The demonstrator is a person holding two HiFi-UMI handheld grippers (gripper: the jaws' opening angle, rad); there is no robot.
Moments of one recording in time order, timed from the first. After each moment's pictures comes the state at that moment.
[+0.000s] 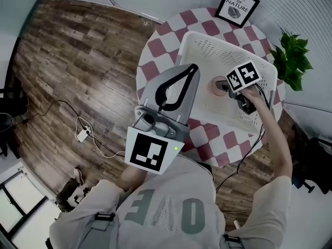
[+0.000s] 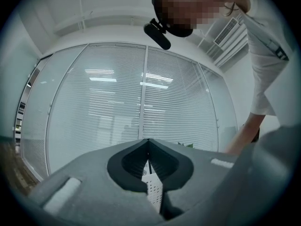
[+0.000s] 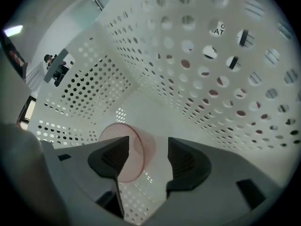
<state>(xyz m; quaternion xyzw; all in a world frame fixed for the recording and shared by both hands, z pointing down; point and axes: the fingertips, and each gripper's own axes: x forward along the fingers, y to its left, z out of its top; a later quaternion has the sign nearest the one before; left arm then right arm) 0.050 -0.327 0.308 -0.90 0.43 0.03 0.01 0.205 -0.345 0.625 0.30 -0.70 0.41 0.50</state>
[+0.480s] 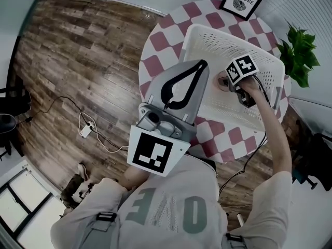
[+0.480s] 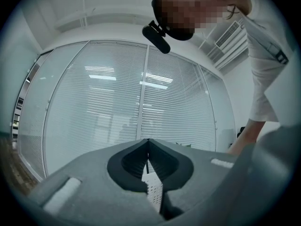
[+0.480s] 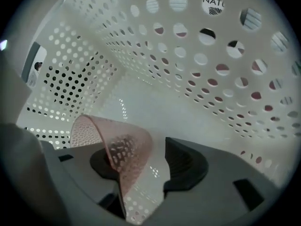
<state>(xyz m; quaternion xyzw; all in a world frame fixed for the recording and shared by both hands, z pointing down) 0.055 -0.330 0.314 -0.91 0.41 0.03 0.00 0.208 -0.335 0.676 0.29 -0.65 0.46 0.52</state>
